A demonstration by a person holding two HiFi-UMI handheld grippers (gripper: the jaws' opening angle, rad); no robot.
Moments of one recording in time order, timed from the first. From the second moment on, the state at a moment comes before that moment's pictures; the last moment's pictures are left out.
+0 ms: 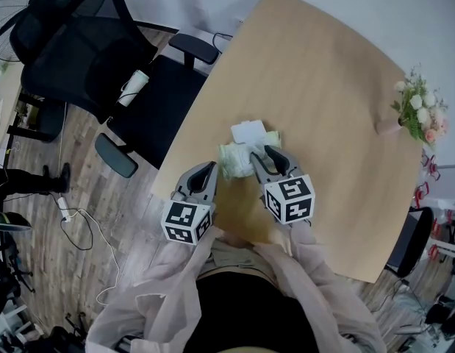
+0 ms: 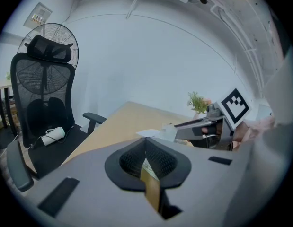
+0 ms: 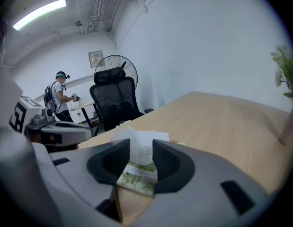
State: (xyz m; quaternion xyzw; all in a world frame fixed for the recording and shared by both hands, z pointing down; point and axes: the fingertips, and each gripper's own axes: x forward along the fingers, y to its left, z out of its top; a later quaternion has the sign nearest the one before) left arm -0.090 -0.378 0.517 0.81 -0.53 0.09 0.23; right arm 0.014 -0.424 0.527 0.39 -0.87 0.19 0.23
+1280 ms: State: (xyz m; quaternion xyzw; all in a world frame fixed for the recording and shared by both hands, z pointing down) left arm -0.098 -0.370 0.517 0.81 -0.54 0.09 0.22; right arm 0.002 -0.408 0.536 0.38 -0.87 0.20 0.24
